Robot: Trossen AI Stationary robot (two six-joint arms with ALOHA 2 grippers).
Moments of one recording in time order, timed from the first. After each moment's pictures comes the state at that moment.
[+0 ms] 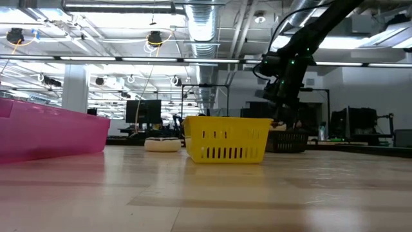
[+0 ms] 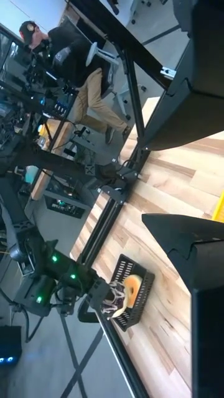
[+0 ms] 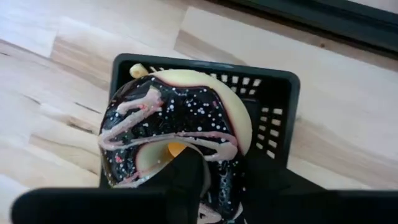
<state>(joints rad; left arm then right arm) -0.38 1.15 1.13 -0.23 -0.66 -0.51 -0.76 1.67 1.10 -0.61 0.00 0.46</state>
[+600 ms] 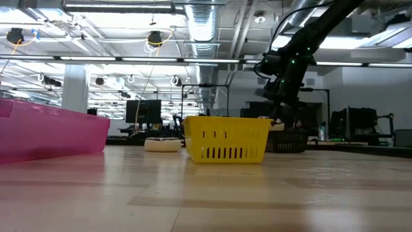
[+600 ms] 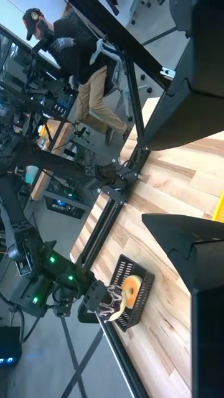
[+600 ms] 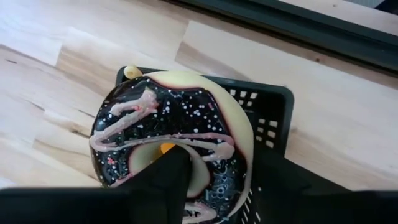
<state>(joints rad) -0.38 1.15 1.13 -0.23 -0.66 -0.50 -0.77 1.67 1.10 -0.59 0.00 0.44</state>
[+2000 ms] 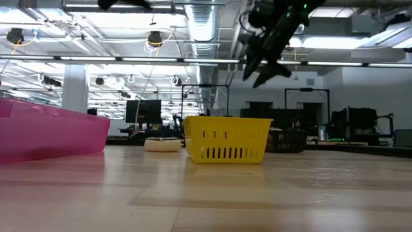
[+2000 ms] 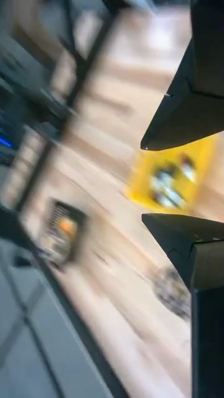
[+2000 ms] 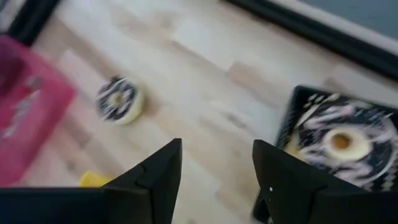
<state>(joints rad) -0.33 1.15 1.13 -0.61 -0.66 -0.64 -0.53 1.56 1.33 -0.72 -0.06 0.49</state>
